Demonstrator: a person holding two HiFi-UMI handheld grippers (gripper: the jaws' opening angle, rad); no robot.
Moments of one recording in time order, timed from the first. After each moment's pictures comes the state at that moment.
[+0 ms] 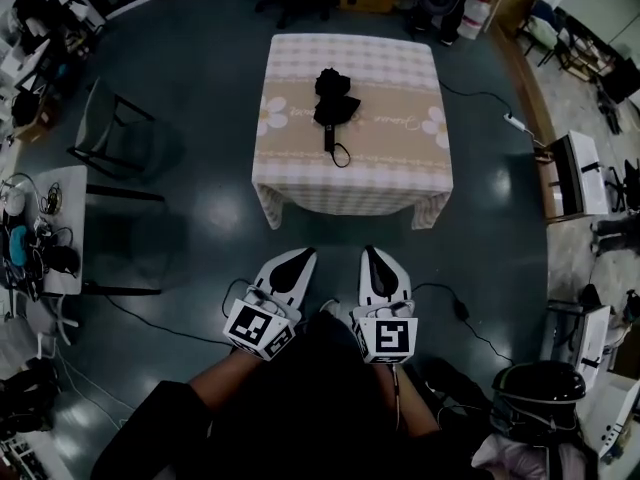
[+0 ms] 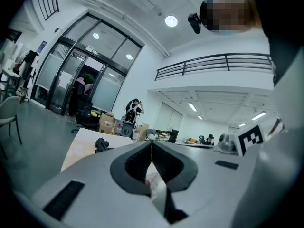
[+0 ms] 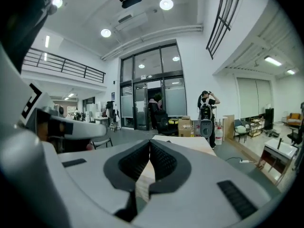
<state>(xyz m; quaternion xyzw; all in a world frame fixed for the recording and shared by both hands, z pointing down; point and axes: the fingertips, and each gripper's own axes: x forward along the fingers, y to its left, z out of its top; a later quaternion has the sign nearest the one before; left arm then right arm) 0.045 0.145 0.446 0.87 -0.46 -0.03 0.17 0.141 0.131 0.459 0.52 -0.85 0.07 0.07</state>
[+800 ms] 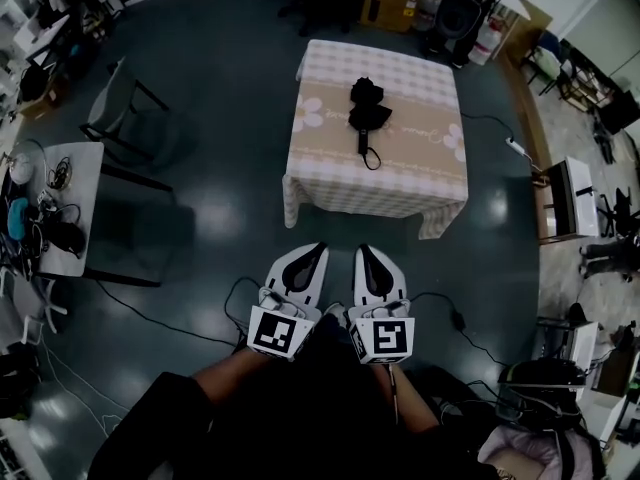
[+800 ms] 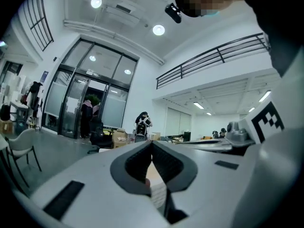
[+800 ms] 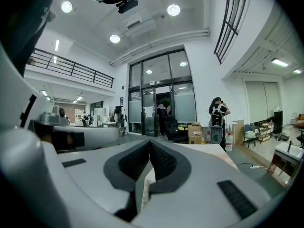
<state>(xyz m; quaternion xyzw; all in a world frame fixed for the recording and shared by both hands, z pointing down) -0.043 0.193 0.402 0.84 -0.53 -0.03 0.06 0.024 0.183 0.420 0.49 -0.87 0.04 0.05</state>
